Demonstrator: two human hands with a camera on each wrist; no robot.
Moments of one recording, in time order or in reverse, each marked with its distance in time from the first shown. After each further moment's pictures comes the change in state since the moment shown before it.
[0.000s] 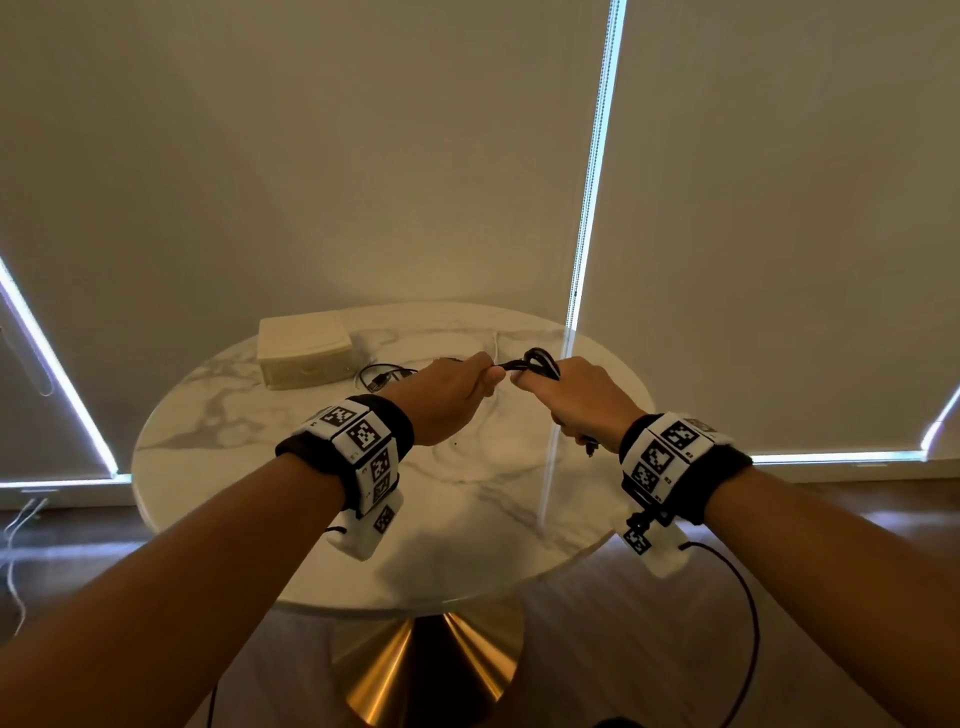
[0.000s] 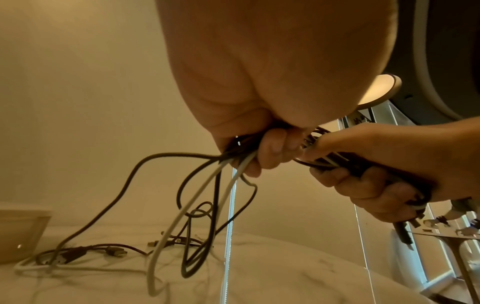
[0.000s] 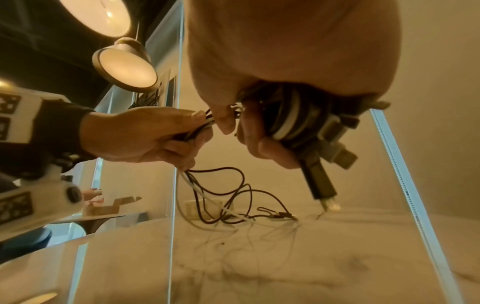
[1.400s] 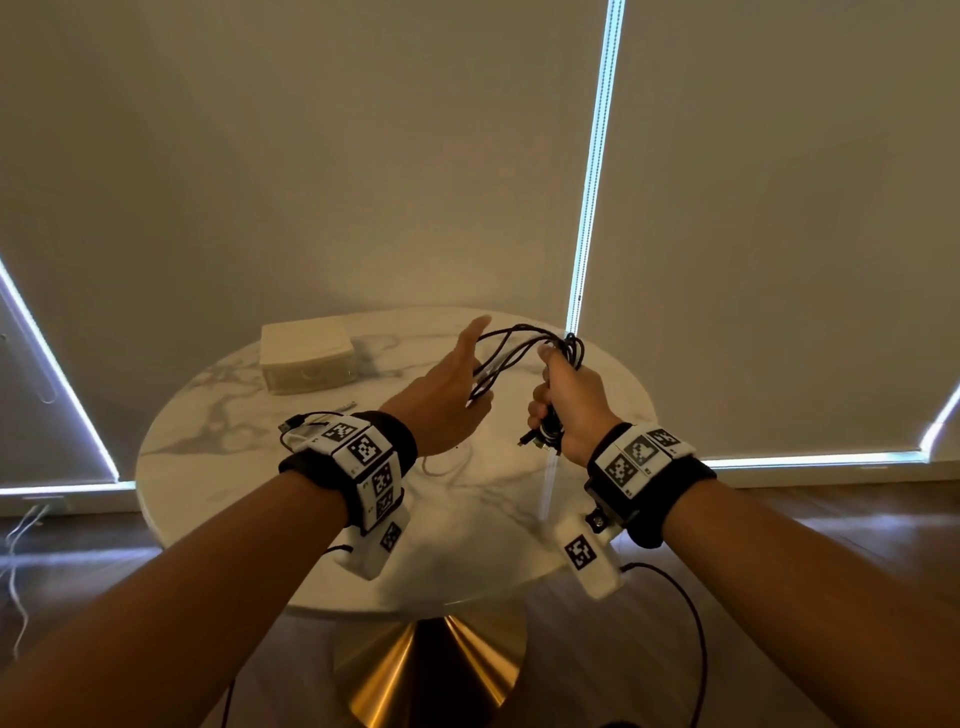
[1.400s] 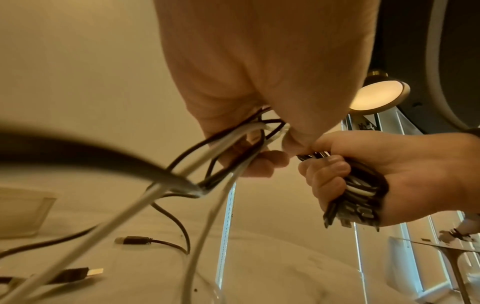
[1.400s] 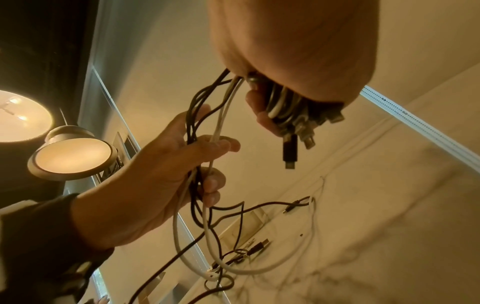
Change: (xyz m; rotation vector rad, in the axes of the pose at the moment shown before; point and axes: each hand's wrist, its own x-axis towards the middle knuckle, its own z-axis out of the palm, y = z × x) left_hand -0.006 0.003 0.008 -0.211 0.125 -0.006; right_hand 0.013 -0.003 0.027 0.918 0.208 0.291
